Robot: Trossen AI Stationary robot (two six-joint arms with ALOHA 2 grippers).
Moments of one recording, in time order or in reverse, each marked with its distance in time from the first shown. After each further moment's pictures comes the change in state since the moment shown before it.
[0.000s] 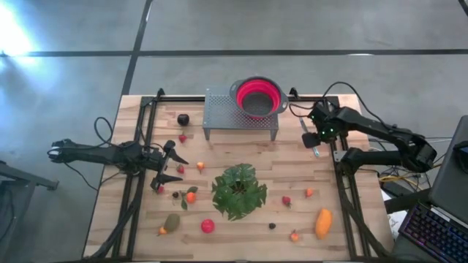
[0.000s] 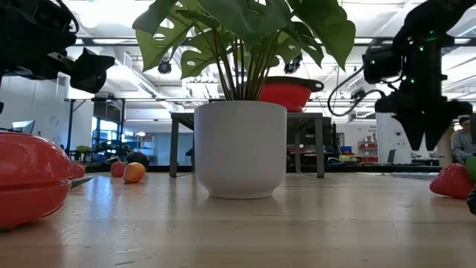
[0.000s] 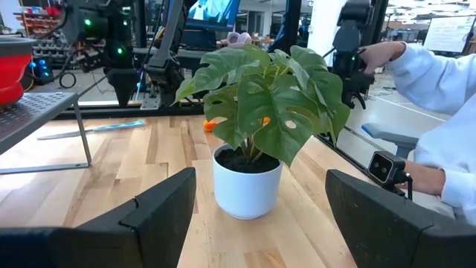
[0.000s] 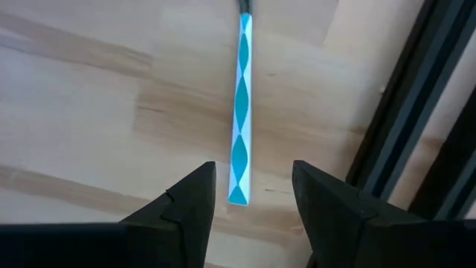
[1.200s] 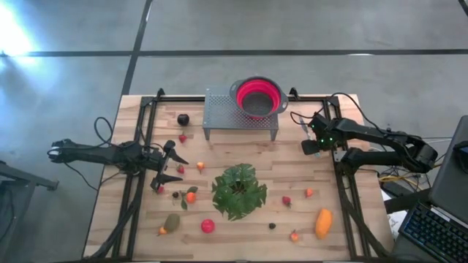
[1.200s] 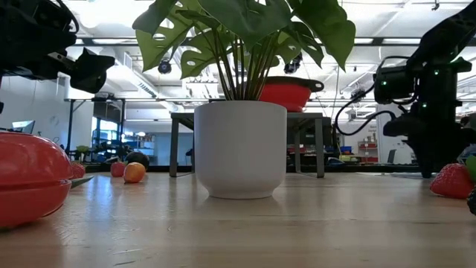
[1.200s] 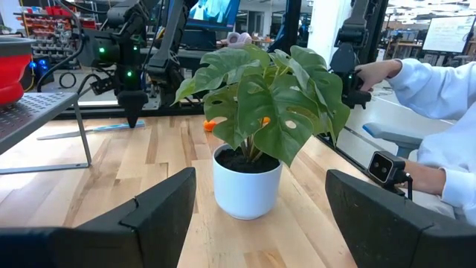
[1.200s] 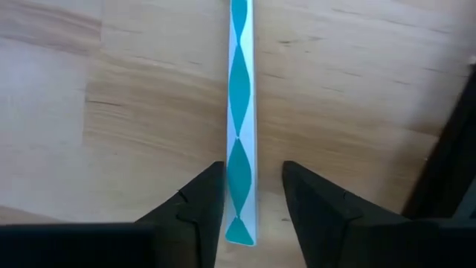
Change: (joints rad) left arm 0.000 0.000 0.000 0.000 0.000 0.000; right arm -0.002 -0.002 -0.224 0.247 -0.044 0.039
